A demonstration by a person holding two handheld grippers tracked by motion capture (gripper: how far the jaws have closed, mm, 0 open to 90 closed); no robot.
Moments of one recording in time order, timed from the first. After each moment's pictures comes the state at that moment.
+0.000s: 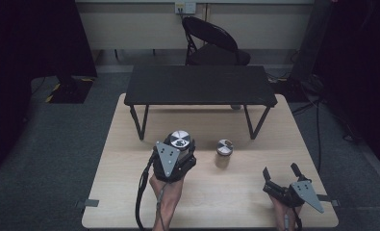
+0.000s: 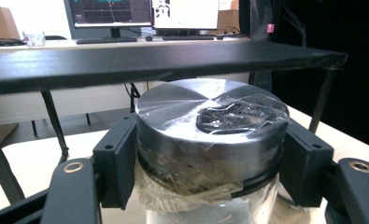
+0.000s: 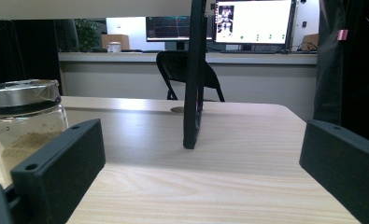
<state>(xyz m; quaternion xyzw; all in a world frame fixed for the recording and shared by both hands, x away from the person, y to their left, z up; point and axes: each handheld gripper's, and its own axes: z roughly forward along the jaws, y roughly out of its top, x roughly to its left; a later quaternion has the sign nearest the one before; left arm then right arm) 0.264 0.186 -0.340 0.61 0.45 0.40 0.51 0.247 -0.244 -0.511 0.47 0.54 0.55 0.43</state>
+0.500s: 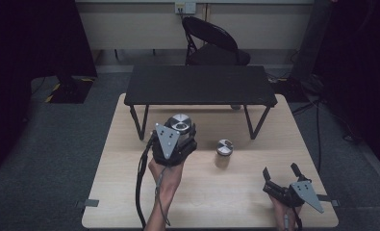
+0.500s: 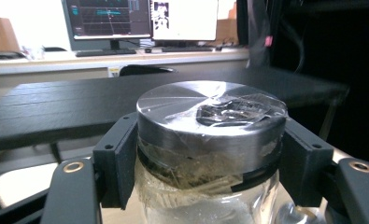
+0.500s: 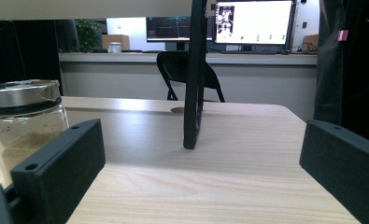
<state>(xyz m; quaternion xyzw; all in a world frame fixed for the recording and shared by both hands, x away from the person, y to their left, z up) 0.296 0.190 -0.304 0.60 0.45 0.39 0.53 0.247 -0.244 -0.511 0.46 0.54 0.55 0.43</state>
